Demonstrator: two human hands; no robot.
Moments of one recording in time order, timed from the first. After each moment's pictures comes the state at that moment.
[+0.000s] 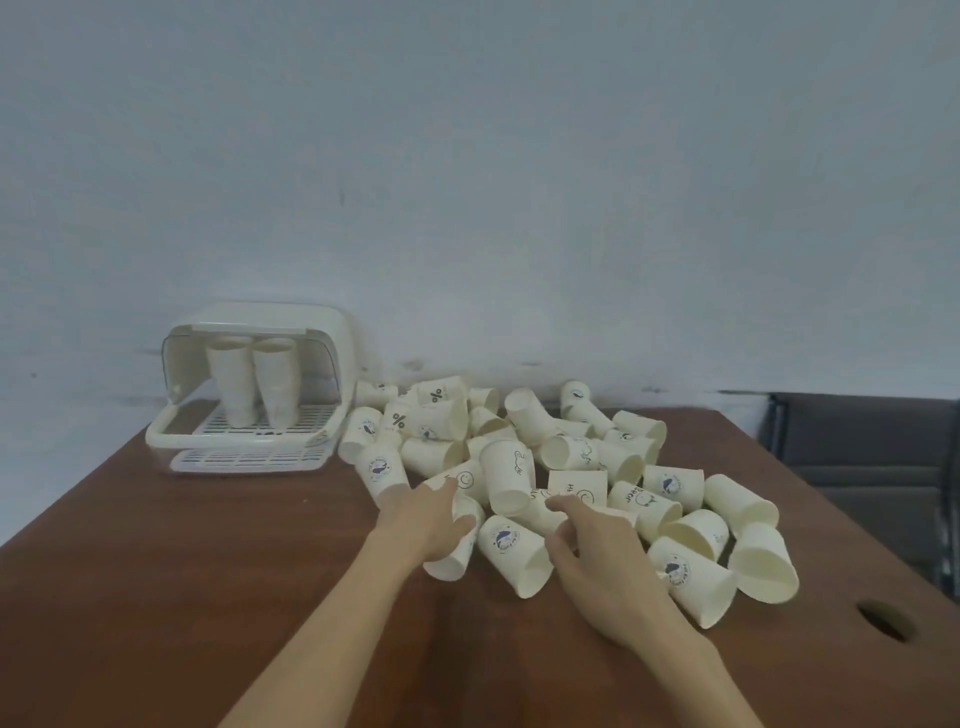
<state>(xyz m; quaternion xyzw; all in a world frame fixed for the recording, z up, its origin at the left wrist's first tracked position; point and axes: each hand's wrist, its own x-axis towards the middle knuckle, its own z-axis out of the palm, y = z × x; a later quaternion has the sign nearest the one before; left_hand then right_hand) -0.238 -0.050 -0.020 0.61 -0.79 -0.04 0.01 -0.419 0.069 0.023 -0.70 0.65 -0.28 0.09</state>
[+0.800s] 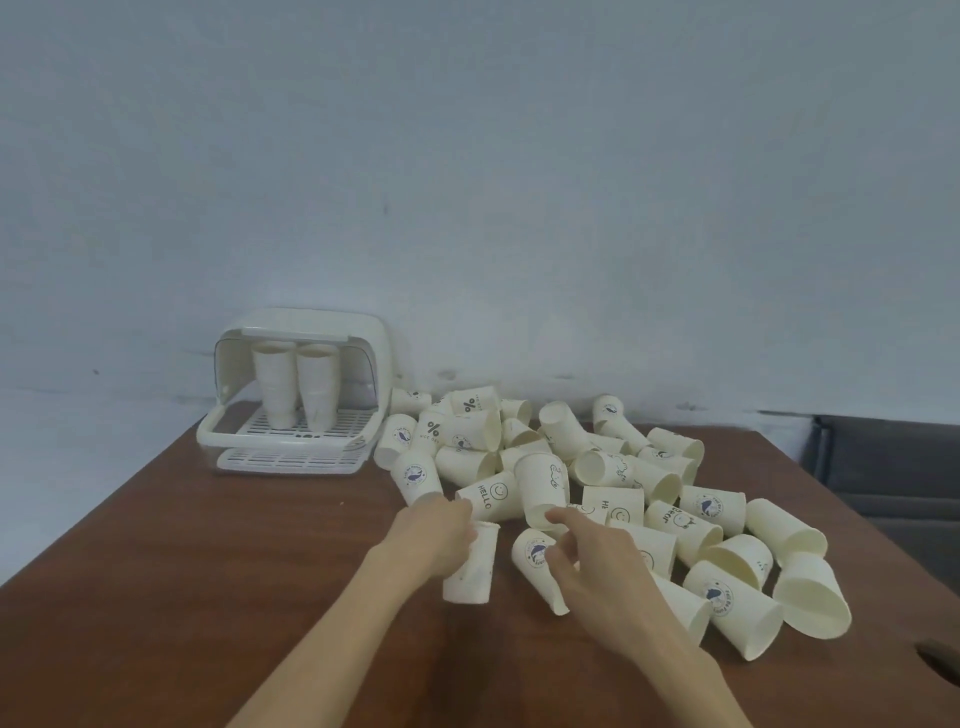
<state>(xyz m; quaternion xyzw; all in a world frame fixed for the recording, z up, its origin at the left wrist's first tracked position) -0.206 -0.037 -0.011 0.60 -0.79 -0.09 0.02 -0.389 0.061 0.025 -0.72 0.62 -0.29 0.11</state>
